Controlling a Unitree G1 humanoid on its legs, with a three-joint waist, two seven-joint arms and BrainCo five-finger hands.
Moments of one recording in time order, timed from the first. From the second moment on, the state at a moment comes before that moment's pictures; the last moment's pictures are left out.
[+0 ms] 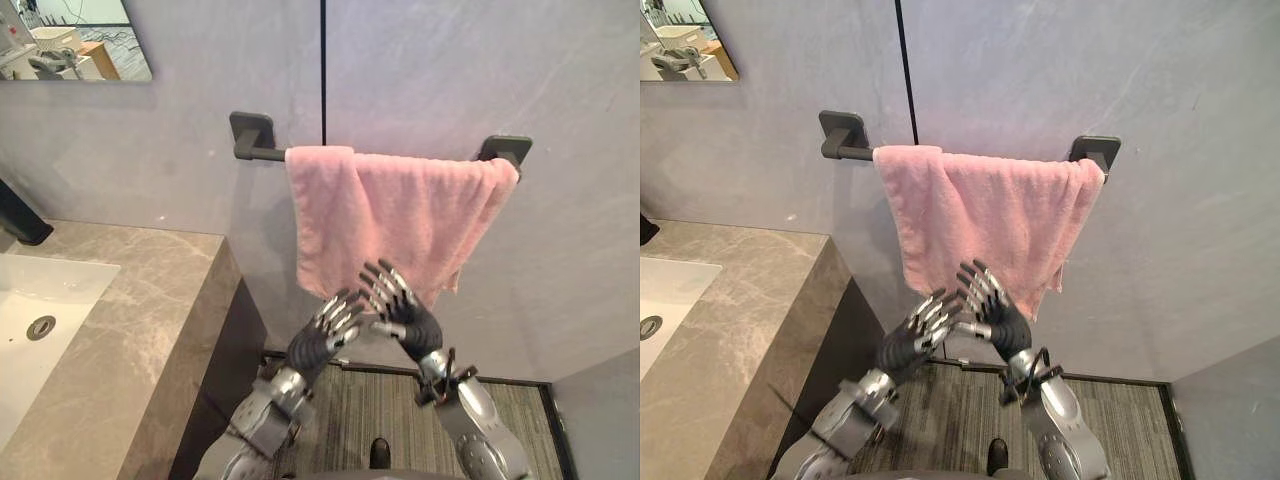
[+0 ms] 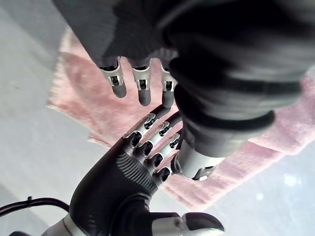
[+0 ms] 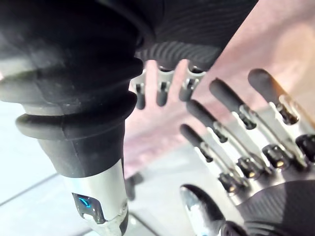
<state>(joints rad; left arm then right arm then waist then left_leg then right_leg) 0.10 0.21 -0.52 -0.17 -0.75 -0.06 -0.09 0.13 -0.18 0.31 -0.25 0.63 -0.12 0.15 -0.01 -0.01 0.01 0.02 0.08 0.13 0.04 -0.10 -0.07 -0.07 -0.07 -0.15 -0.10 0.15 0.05</state>
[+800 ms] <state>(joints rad) -0.33 0.06 -0.38 0.18 -0.43 -0.11 0.14 -0.17 -0.17 0.20 -0.05 0.58 -0.15 -0.04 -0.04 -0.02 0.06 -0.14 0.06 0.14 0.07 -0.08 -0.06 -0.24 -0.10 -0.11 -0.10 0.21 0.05</state>
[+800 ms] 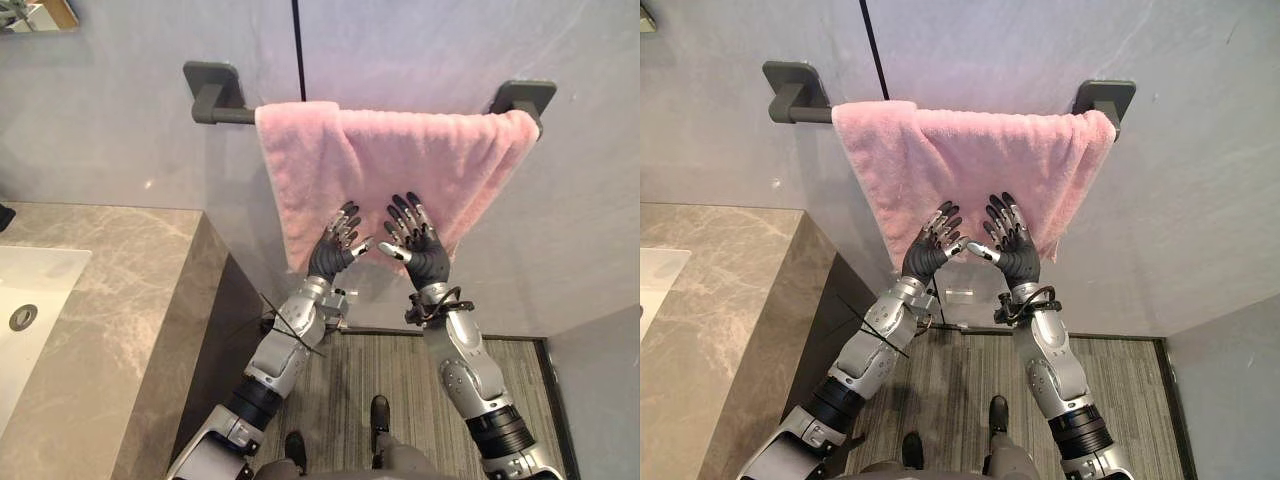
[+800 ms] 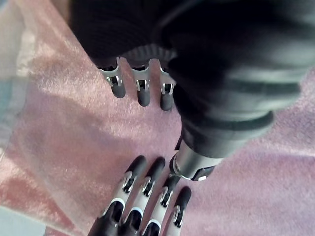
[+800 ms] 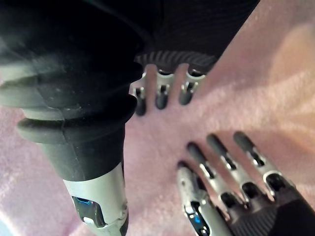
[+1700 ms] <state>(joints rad) -0.30 0.04 -0.07 0.25 -0.30 -0.11 0.26 -0.09 -0.10 0.06 0.02 0.54 -0.14 -0.04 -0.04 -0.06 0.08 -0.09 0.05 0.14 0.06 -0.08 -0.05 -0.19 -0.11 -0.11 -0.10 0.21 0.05</state>
